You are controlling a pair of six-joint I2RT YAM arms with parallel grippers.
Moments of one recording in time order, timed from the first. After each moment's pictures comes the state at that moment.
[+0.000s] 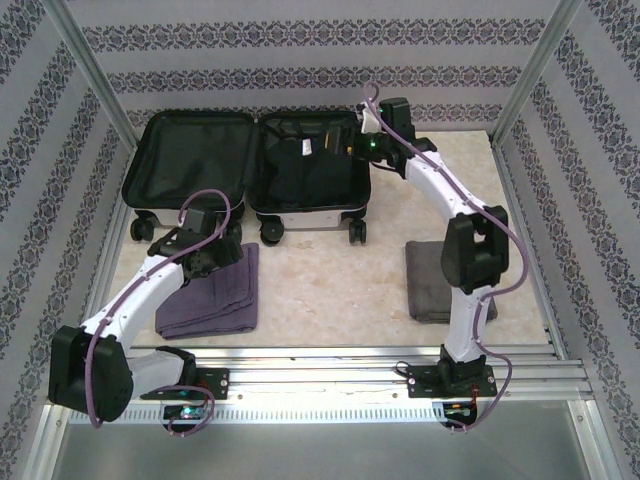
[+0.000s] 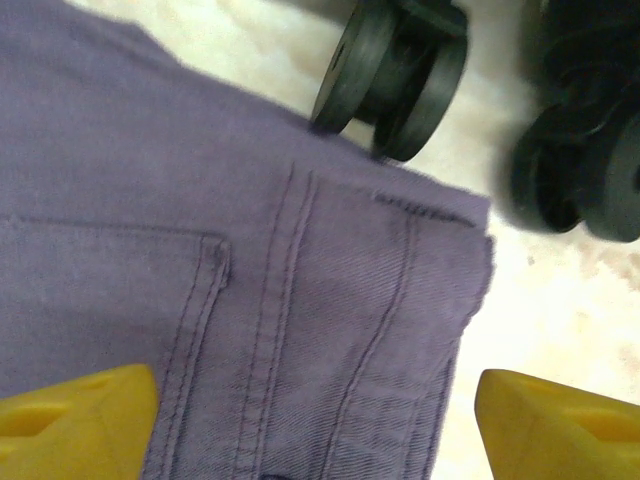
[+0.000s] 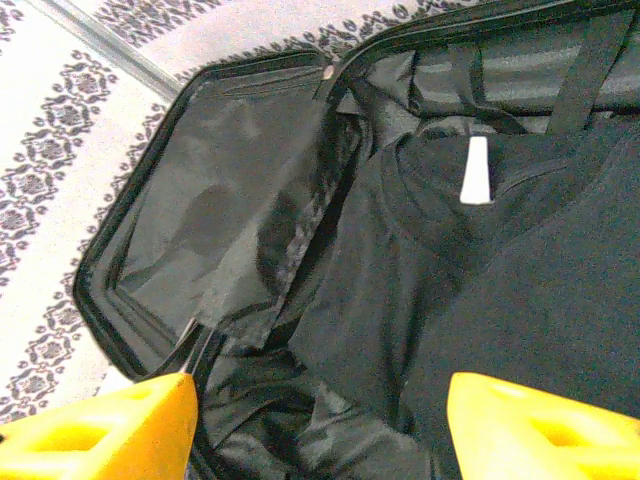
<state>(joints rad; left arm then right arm) -0.22 1.19 0.79 -0.68 -0.06 -0.64 0.27 1.98 1.74 -0.31 -0.60 0.44</state>
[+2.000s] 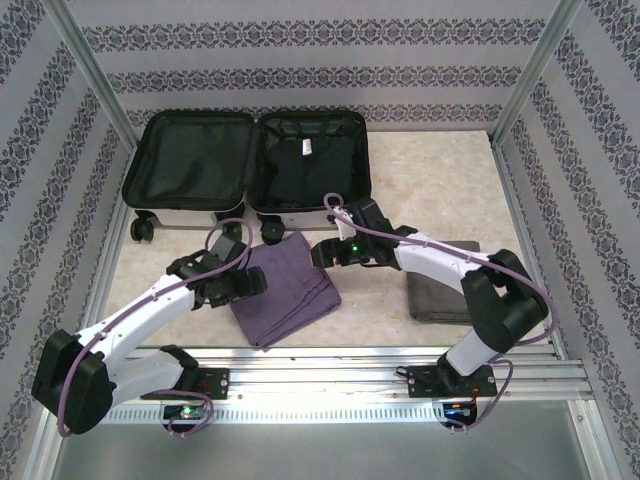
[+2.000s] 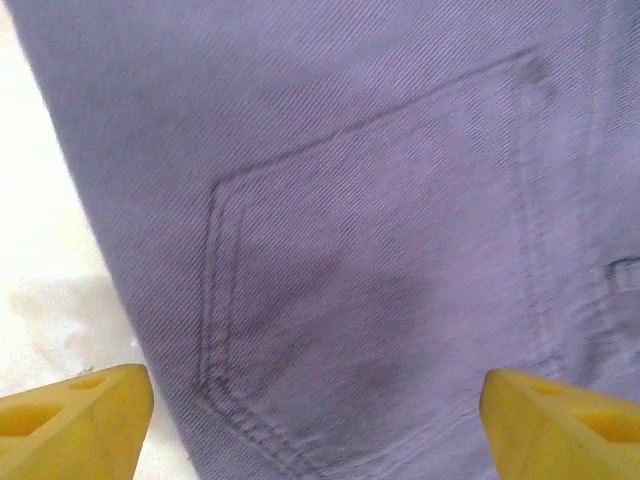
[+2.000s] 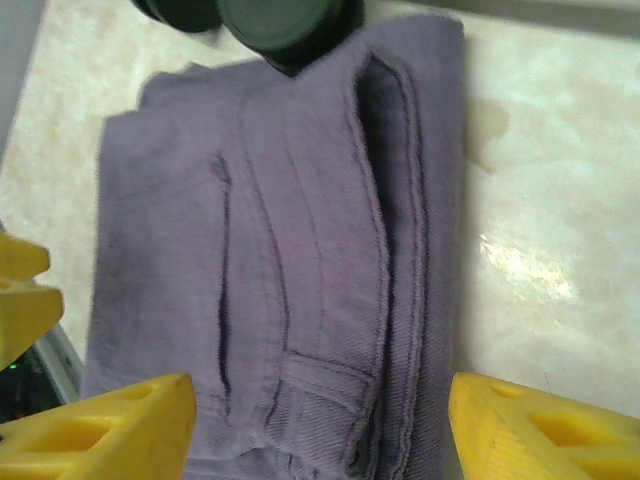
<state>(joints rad) -0.51 1.10 0.68 -0.77 0.00 -0.85 0.59 1.61 0.92 -0.20 -0.49 0.42</state>
